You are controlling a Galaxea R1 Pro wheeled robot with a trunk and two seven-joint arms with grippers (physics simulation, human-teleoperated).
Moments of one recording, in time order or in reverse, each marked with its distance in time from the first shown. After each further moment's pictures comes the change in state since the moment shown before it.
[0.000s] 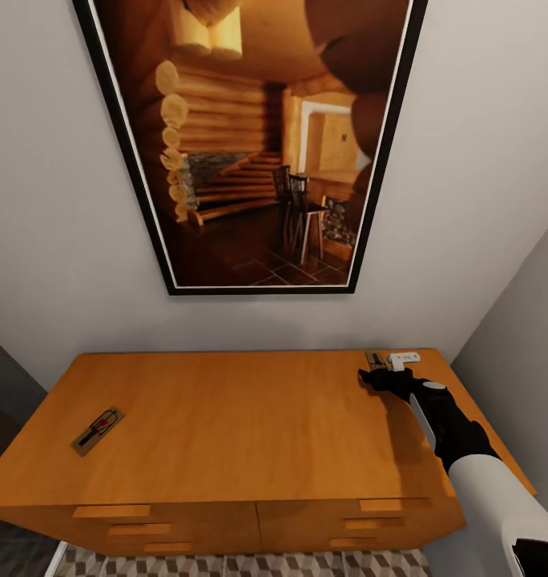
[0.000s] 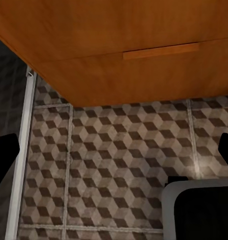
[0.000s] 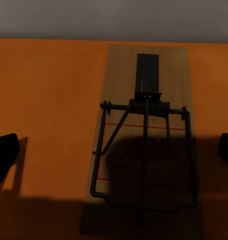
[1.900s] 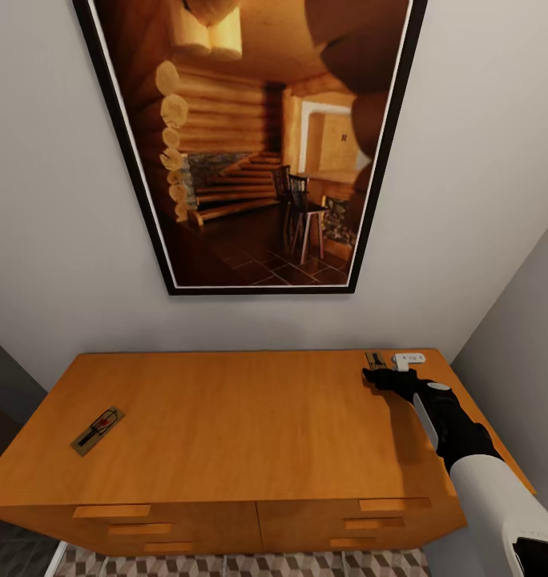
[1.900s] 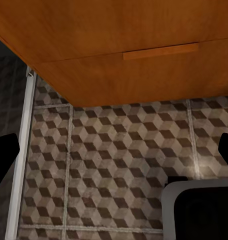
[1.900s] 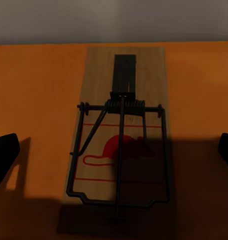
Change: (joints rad) left arm 0.000 0.000 0.000 0.000 0.000 -0.001 0.000; right arm -0.001 0.002 -0.046 0.005 0.002 -0.004 -0.002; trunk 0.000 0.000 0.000
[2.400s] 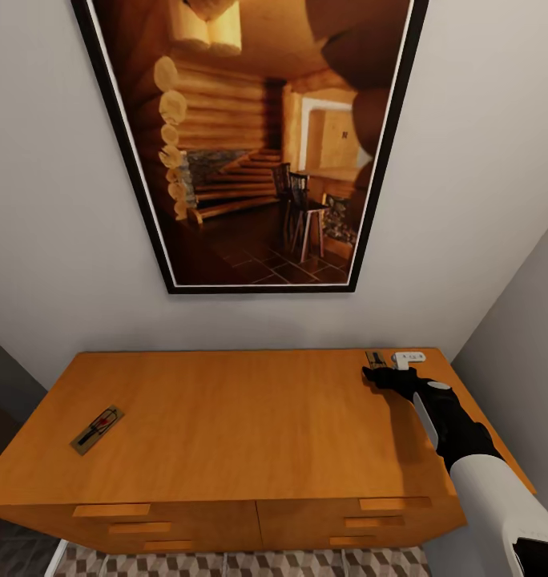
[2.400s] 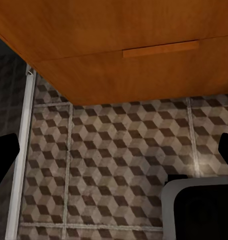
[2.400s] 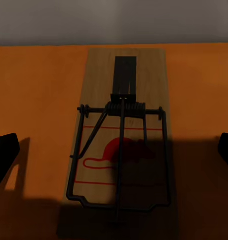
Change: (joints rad) left arm 0.000 0.000 0.000 0.000 0.000 0.000 0.000; right arm 0.000 0.000 0.000 -0.011 0.000 0.000 0.001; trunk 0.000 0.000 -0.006
